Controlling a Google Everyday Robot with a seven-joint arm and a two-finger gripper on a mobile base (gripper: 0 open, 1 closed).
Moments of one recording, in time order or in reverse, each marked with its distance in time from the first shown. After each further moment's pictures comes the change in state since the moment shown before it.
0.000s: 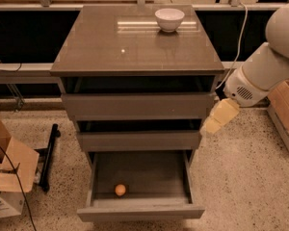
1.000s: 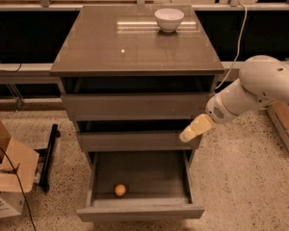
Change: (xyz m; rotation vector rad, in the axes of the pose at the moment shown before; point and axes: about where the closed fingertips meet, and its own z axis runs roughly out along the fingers) arm -0.002 -0.029 0.111 -0.012 -0.115 0.201
